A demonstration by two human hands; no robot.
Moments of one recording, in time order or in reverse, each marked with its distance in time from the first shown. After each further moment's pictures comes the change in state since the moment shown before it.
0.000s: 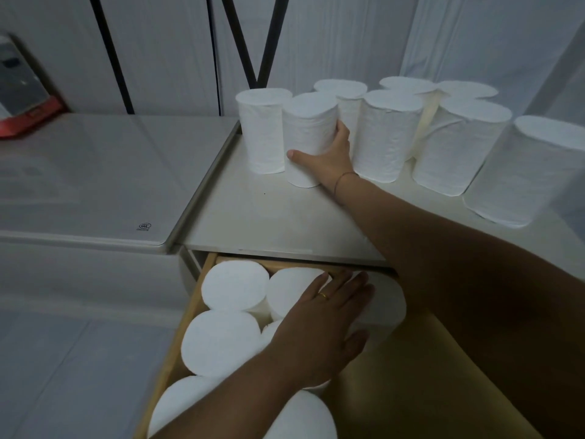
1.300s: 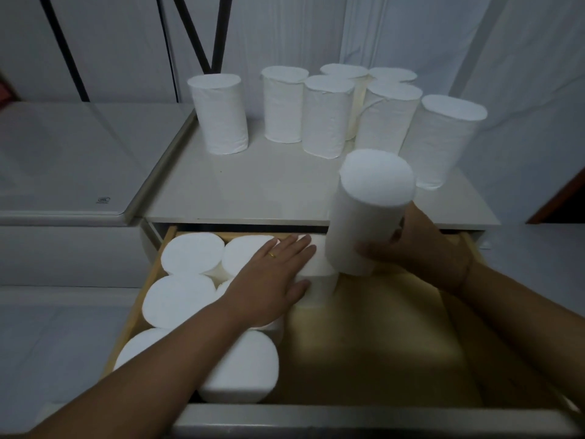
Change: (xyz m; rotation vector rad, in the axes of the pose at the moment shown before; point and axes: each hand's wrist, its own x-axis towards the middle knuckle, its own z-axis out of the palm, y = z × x) left_hand -0.005 0.004 0.003 0.078 -0.011 0.001; right_hand -0.202 0.011 -0.203 -0.085 -0.340 -0.022
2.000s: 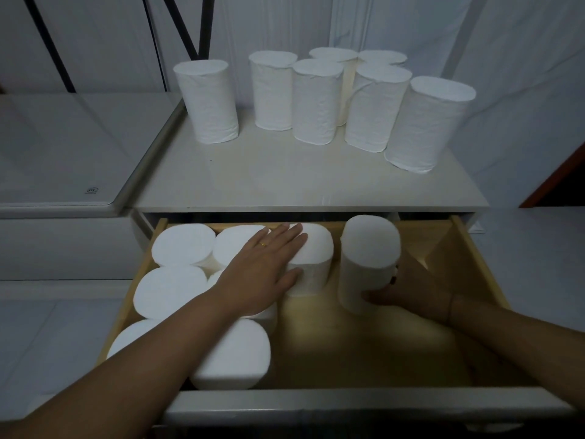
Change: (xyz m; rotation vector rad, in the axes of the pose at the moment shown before) left_hand -0.004 0.003 0.001 0.016 -0.010 -0.009; right_hand -0.047 0.091 0.014 -0.163 -0.094 0.059
